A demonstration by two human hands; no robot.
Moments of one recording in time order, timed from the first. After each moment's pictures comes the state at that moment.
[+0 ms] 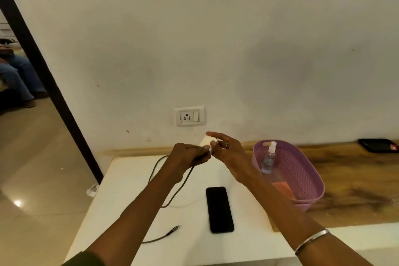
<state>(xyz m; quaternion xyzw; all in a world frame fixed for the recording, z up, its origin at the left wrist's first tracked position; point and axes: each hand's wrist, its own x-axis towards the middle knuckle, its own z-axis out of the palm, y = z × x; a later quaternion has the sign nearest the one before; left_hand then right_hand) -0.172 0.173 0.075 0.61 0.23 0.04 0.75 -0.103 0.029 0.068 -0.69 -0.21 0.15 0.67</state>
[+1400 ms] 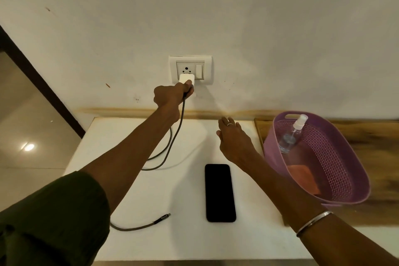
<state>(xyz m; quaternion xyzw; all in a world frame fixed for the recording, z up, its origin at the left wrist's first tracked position) -0.035 0.245 0.010 0.53 0.43 0.25 0.69 -0.013 0.055 -0.071 -0.93 -0.33 0.04 0.14</state>
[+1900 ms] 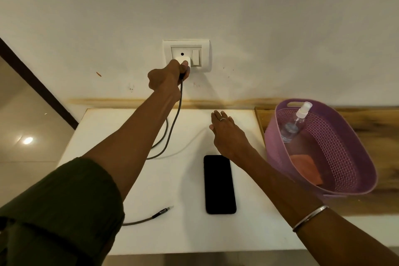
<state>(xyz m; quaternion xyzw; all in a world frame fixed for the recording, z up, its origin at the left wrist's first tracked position) -0.016 0.246 0.025 0.44 0.44 0.27 0.74 -0.012 0.066 -0.096 -0.92 -0.34 0.06 0.16</state>
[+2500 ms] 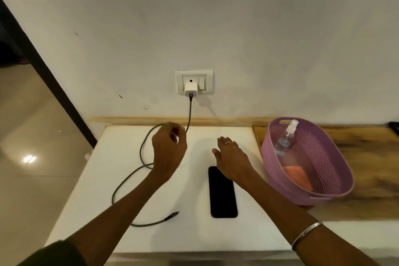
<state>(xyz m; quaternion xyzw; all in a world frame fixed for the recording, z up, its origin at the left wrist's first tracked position) -0.156 0.208 -0.037 0.80 0.21 0.40 0.40 -0.056 0.044 -0.086 -0.94 -0.31 0.07 0.15</state>
